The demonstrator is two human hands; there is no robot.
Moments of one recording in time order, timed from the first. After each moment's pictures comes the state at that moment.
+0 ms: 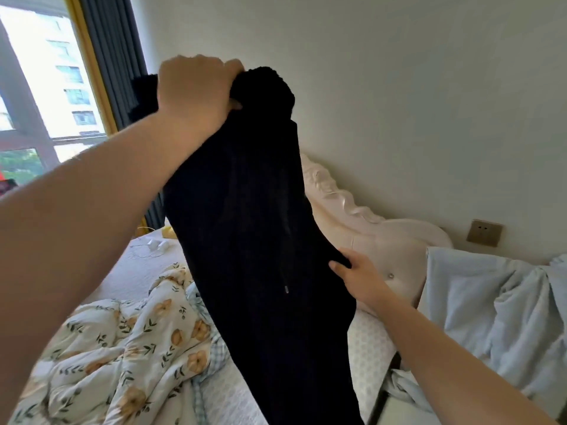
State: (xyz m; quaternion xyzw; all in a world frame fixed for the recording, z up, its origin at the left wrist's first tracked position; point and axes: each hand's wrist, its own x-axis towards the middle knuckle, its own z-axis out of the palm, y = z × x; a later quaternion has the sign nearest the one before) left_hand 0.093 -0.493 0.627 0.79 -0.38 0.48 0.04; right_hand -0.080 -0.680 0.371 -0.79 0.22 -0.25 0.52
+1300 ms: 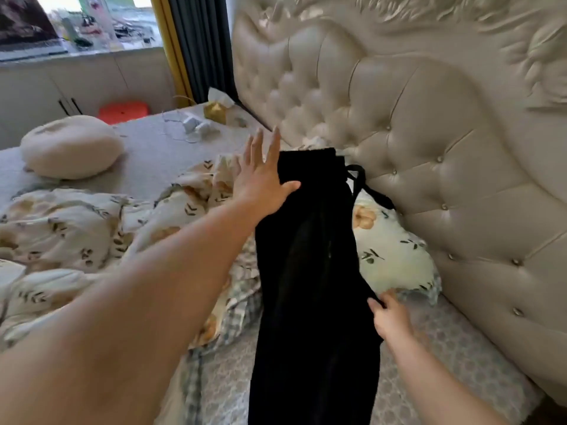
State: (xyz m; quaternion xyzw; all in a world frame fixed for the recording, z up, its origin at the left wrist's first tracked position) left_hand 0.481 -0.649 0.181 0.96 -0.23 0.05 0.17; right_hand 0.255 -0.843 0.032 -0.77 0.40 0.06 0.50
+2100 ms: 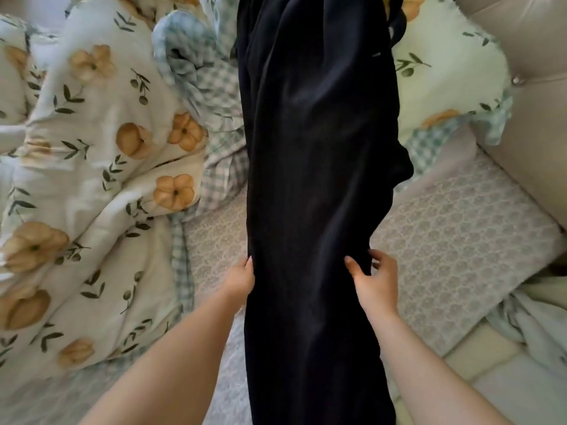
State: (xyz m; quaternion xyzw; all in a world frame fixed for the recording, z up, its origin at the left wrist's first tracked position) left_hand 0.227 -0.545 -0.191 0.77 0.19 -0.45 0.42; right_hand 0.116 -0.753 -0.169 -0.72 0.50 -0.04 0.48
